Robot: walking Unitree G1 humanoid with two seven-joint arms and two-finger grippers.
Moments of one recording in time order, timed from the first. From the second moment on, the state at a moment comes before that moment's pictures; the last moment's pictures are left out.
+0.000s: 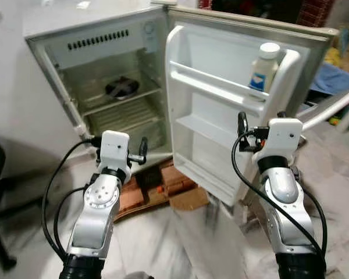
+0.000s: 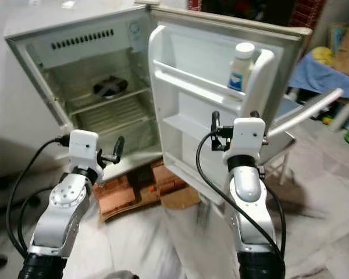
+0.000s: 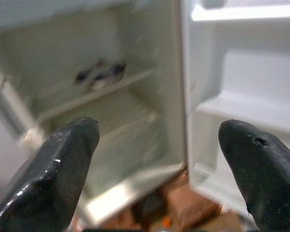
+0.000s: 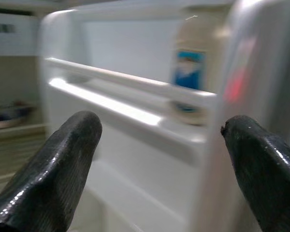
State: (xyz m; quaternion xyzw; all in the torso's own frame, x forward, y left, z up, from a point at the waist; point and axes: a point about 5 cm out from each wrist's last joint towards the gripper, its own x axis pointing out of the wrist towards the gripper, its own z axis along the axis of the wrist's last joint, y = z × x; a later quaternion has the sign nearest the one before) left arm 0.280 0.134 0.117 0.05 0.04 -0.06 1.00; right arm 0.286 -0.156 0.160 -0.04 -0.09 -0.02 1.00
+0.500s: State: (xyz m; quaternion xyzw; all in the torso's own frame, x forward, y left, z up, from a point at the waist) left arm 0.274 0.134 0.113 0.05 0.05 -0.06 1.00; right arm 0.287 -0.151 0.161 -0.03 -0.09 -0.01 1.00
